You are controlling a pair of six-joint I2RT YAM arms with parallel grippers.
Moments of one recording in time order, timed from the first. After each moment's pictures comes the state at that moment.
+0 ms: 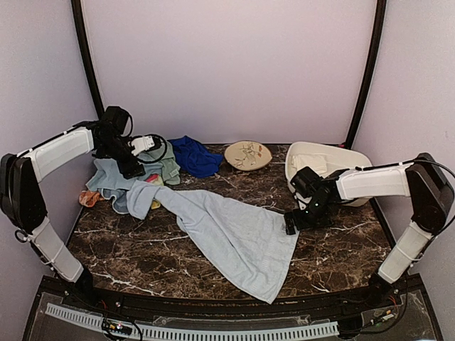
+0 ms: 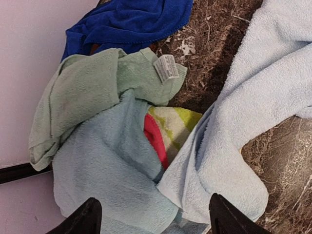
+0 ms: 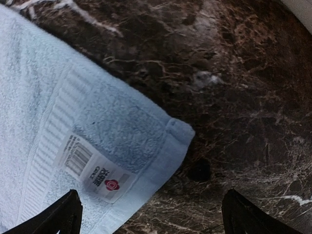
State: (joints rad) left arm -0.21 1.60 1.40 -0.74 0.03 0.90; right arm 0.63 1.63 0.95 -0.66 0.05 0.39
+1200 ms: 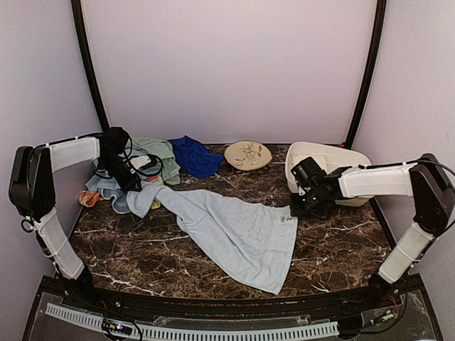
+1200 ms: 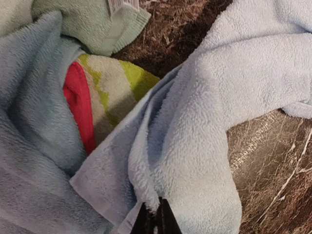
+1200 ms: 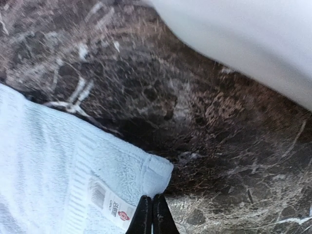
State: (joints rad) left arm -0.13 1.74 1.28 -0.79 0.19 0.71; right arm 0.61 1.65 0.94 -0.45 0.16 0.56
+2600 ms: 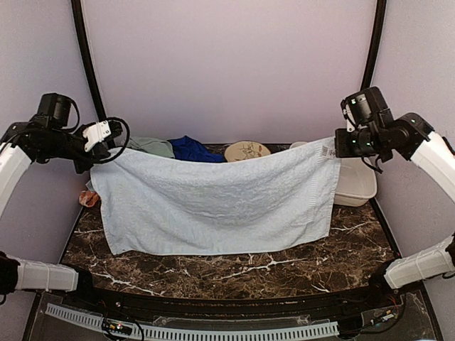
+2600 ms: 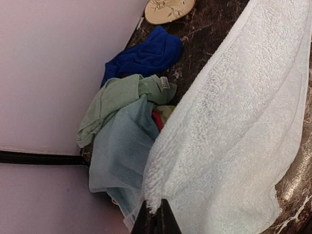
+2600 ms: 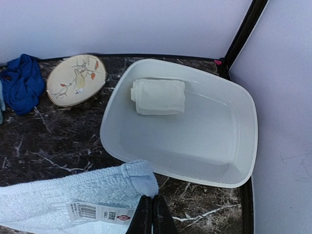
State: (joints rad) left arm -0.13 1.08 1.43 -1.07 0.21 0.96; right arm 0.59 1.18 1.42 -0.97 0.47 0.34
